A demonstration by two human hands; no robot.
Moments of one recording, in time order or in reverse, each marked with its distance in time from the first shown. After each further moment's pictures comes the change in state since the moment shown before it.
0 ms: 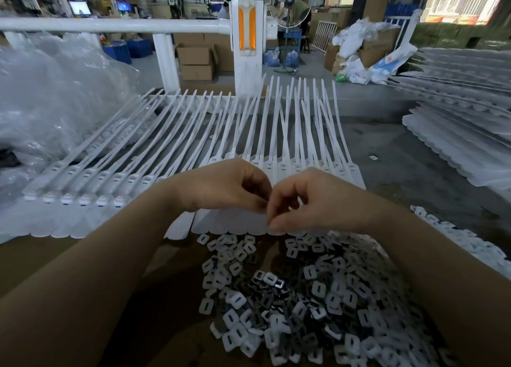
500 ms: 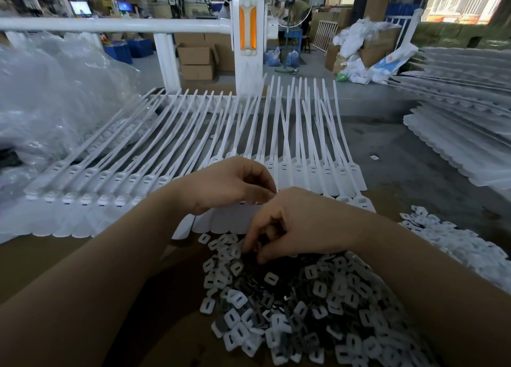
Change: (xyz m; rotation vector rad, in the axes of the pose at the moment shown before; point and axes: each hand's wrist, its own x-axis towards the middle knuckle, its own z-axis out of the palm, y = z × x) left_hand 0.006 -0.012 0.002 -0.142 0.093 -0.032; right_hand 0.006 -0.017 0.022 -0.232 -0.166 -0.061
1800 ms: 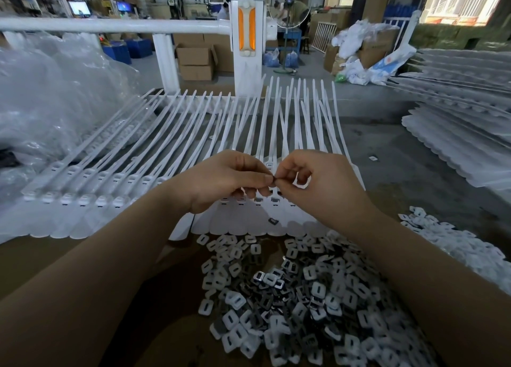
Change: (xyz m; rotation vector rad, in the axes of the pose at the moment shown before) left_hand -0.005 0.005 -0.001 -0.145 0.112 -0.024; right_hand 0.001 0.024 -0.004 -0.147 0.807 0.108
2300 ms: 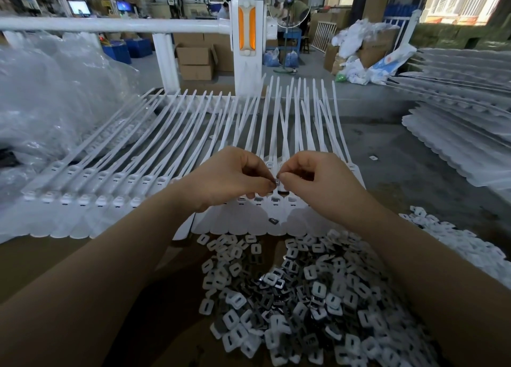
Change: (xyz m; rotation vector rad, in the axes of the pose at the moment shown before) left_hand 0.002 0.004 0.006 0.166 0.098 0.066; right_hand 0.005 0.008 0.000 0.208 -0.126 0.223
